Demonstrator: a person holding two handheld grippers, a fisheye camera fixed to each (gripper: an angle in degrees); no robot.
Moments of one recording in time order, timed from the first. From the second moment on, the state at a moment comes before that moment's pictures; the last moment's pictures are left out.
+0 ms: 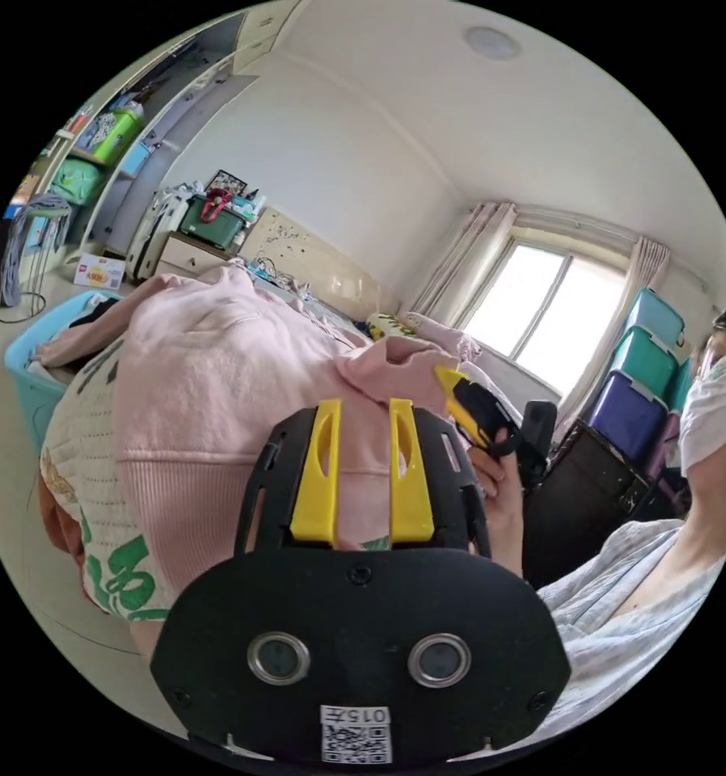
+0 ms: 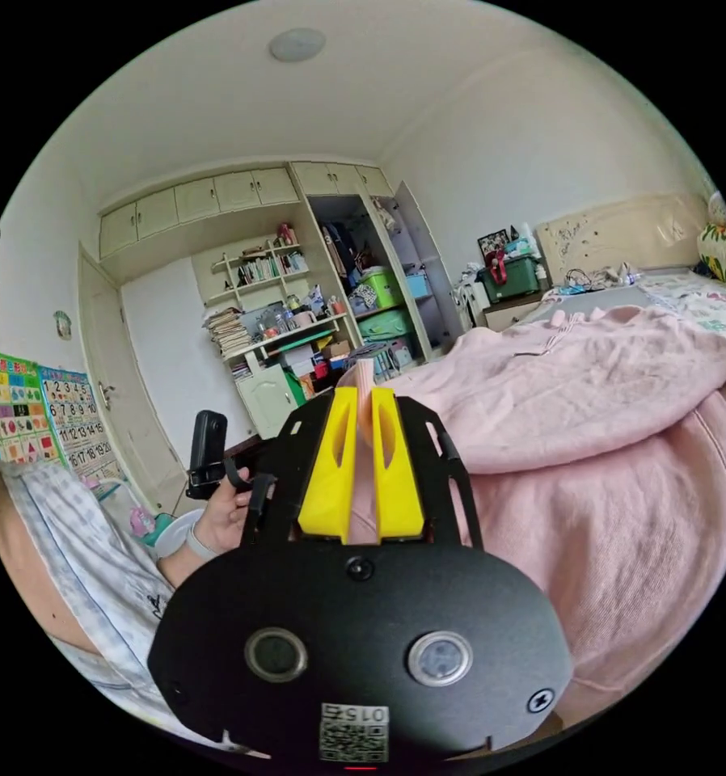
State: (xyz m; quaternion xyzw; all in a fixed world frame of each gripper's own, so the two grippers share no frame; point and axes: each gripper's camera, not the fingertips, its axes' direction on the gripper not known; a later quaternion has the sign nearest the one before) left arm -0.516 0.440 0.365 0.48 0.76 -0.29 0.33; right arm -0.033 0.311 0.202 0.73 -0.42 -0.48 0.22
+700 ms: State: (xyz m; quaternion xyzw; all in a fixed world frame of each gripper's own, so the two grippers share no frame) left arm -0.363 0.494 0.392 0.48 0.78 -0.29 0.28; right arm -0.178 0.297 0.335 0.87 -0.14 -0.41 0.24
